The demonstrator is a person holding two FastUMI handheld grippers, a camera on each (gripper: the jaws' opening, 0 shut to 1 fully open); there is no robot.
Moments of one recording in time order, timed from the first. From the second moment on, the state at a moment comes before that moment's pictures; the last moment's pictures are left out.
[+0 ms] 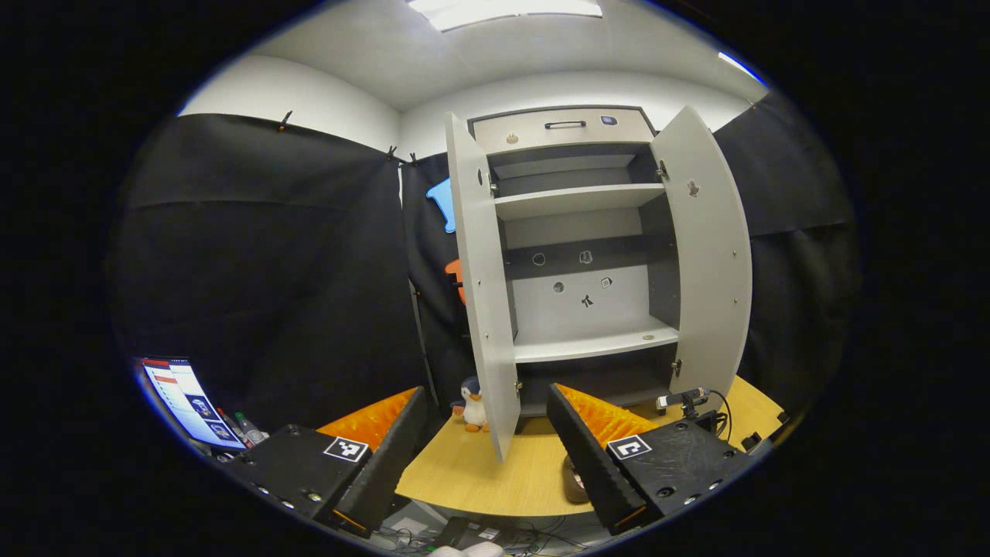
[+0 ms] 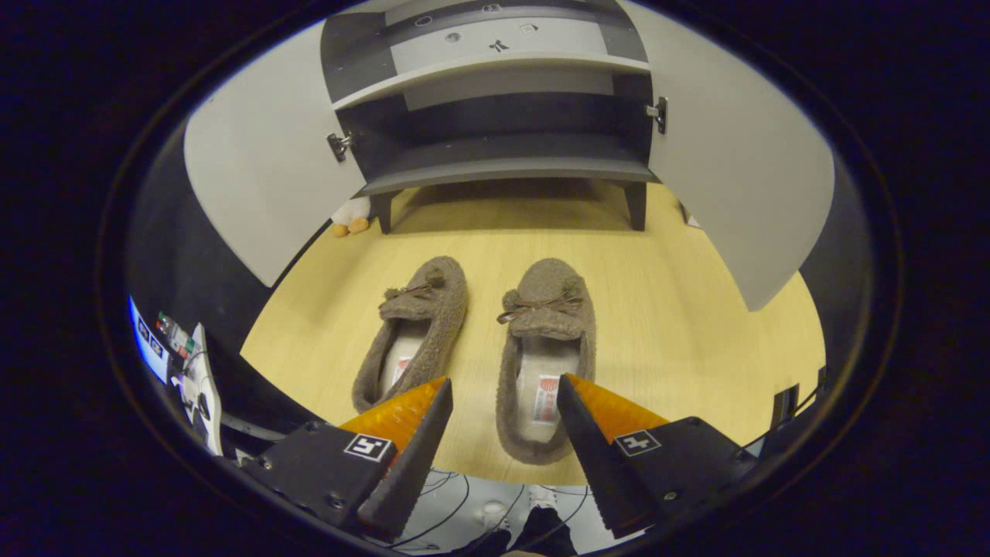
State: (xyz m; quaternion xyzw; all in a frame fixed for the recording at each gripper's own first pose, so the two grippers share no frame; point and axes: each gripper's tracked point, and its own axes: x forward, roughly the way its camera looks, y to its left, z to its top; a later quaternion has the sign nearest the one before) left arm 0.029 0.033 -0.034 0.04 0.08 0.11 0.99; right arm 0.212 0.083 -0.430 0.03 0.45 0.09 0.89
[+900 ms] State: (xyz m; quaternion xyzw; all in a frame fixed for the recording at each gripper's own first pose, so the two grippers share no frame) left arm 0.082 0.021 -0.053 0.01 0.12 0.16 0.98; right arm 0.315 0.097 -0.491 0.04 0.44 0.10 0.89
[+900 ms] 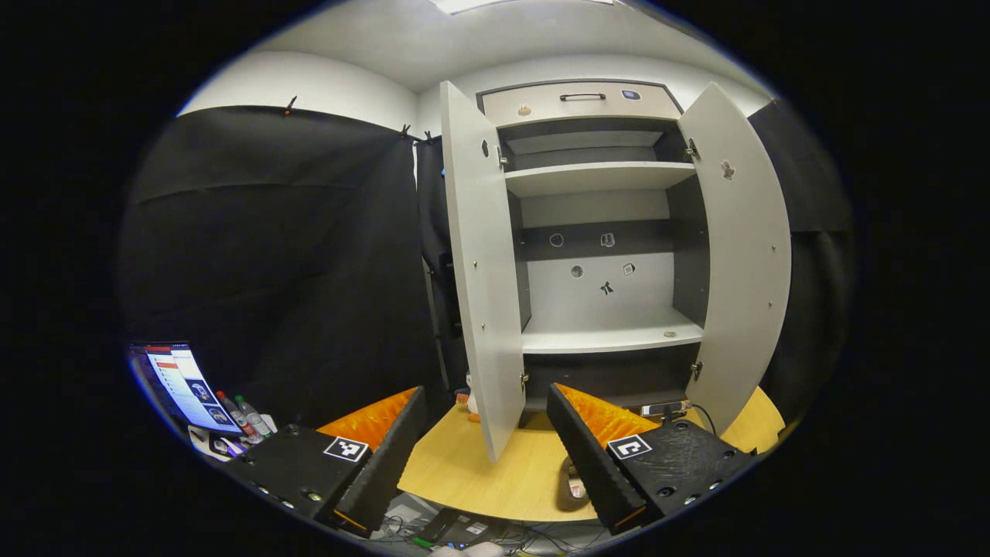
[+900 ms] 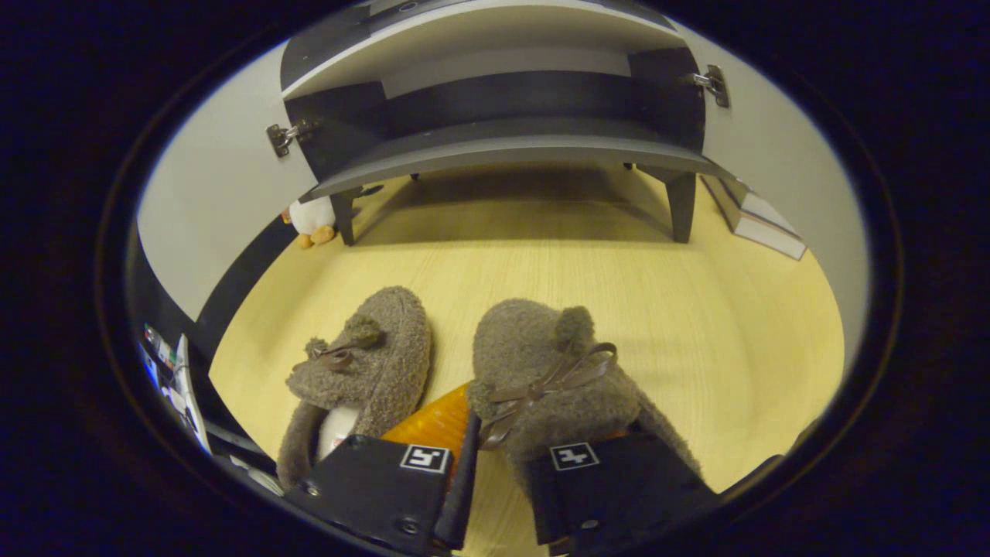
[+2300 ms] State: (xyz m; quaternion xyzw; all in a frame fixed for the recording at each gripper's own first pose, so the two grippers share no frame) left arm 0.082 0.019 -0.033 0.01 0.07 0.15 0.99; right arm 0.534 0.114 -0.060 0.06 0.15 0.10 0.98
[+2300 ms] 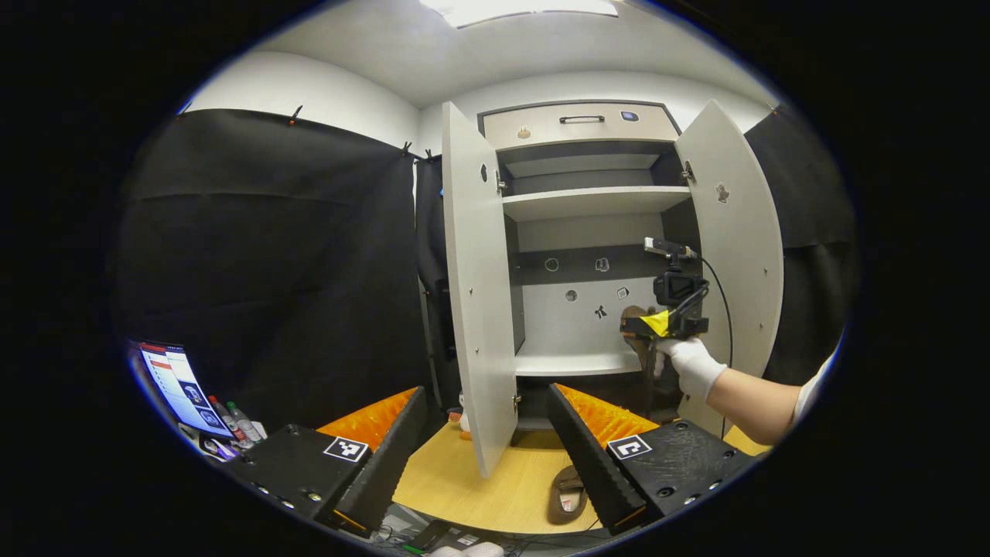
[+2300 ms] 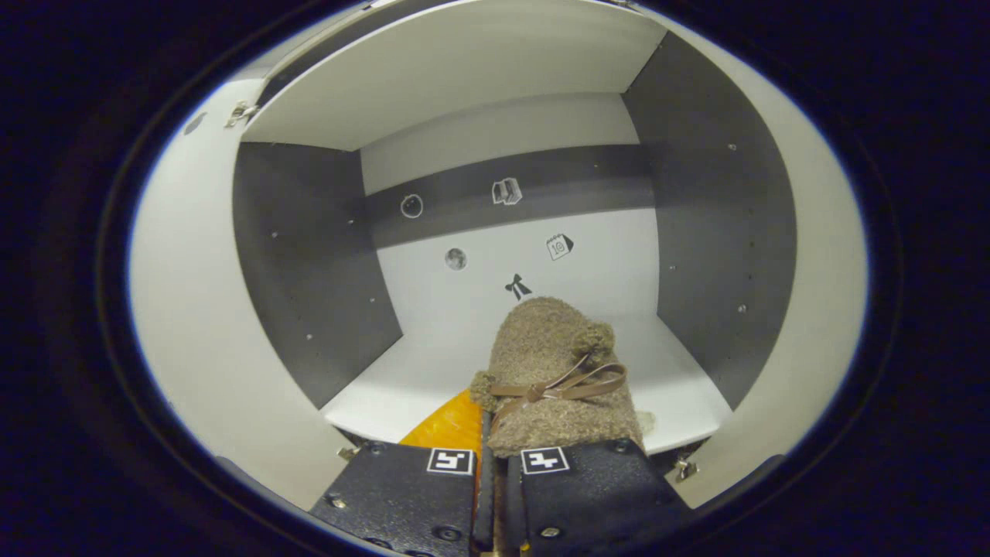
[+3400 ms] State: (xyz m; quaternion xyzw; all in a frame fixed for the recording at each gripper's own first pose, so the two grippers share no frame) left arm 0.078 0.013 -0.031 0.02 0.07 0.16 0.98; right arm 0.616 0.116 -0.116 0.07 0.33 0.06 0.94
